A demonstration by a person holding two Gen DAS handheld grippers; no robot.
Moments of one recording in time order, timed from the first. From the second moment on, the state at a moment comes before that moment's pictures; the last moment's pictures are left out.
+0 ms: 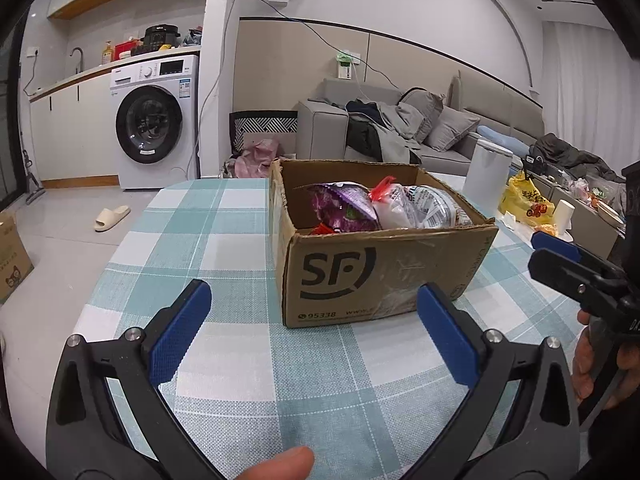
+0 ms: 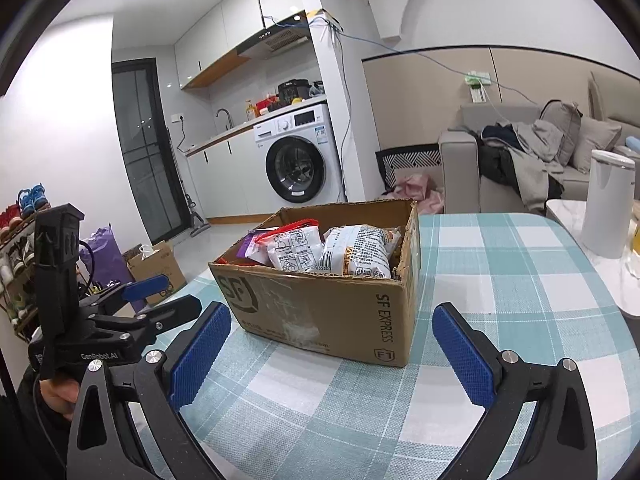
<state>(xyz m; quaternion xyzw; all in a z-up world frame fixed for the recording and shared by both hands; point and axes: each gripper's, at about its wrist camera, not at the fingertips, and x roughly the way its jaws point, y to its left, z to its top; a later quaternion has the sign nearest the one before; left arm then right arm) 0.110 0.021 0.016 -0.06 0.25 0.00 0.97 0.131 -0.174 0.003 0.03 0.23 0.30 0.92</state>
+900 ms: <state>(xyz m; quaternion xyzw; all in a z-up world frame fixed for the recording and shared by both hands) 0.106 0.017 0.010 -0.04 0.22 0.01 0.98 0.116 -0.174 0.000 -0.01 0.17 0.28 0.94</state>
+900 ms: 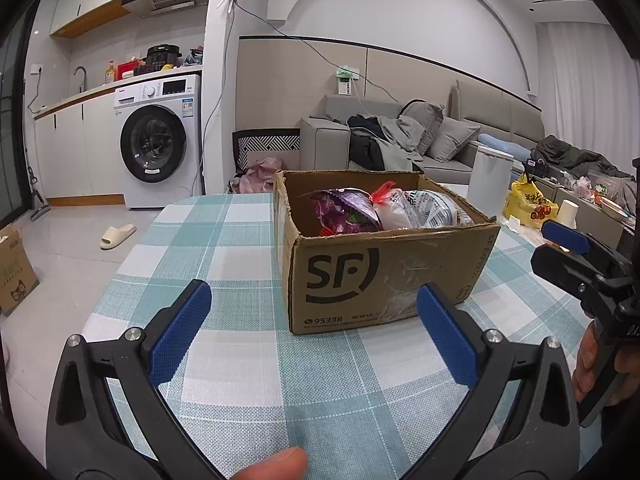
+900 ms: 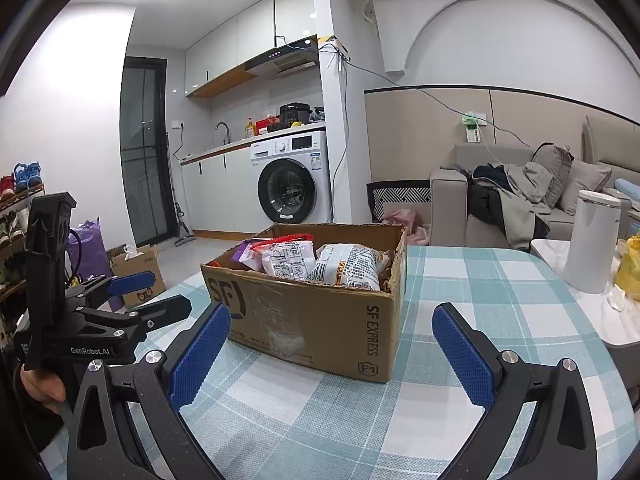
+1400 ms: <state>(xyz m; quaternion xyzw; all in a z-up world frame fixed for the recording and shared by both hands) 0.108 0.016 0.007 -0.04 0.22 0.00 0.97 0.114 -0.173 -0.003 -0.01 0.17 0.28 0.94</state>
